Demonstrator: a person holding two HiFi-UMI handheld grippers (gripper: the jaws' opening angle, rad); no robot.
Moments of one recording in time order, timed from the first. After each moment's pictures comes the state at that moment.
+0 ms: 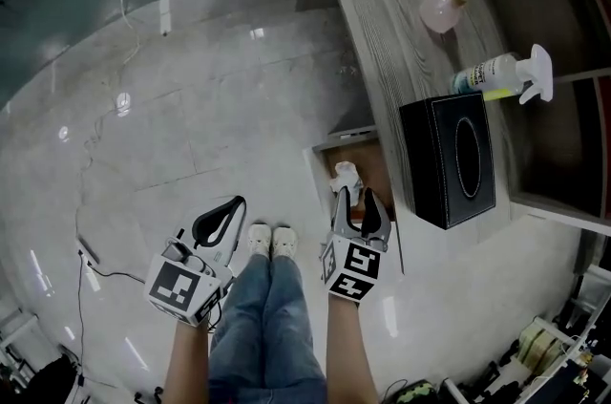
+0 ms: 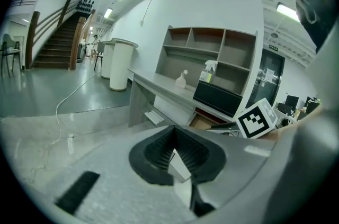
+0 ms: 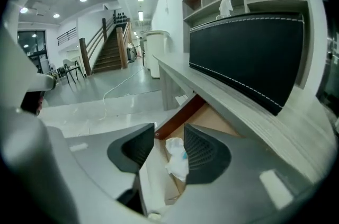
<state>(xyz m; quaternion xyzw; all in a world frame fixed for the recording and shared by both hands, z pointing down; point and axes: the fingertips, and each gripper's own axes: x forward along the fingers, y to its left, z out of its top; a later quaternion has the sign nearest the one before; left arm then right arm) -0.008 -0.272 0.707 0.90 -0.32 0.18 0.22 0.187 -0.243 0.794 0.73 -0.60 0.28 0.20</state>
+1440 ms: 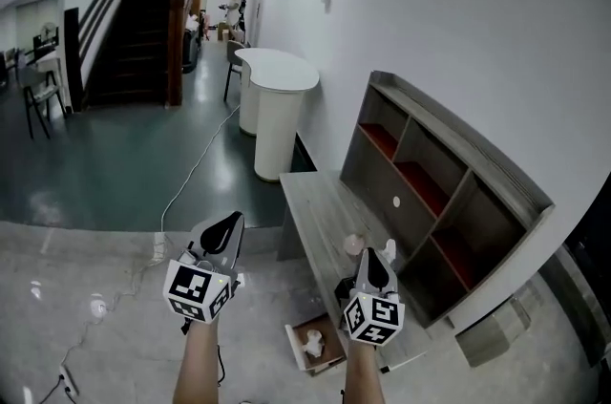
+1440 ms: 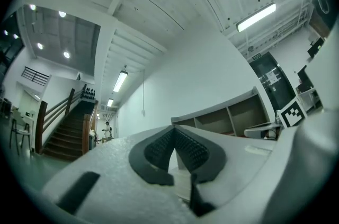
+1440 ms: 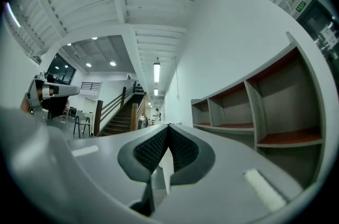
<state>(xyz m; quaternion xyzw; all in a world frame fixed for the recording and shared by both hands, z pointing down) -0.062 -0.302 0.242 0.90 -0.41 -0.08 -0.12 0.201 -0.253 0.314 0.73 -0.68 -0.04 -0.07</state>
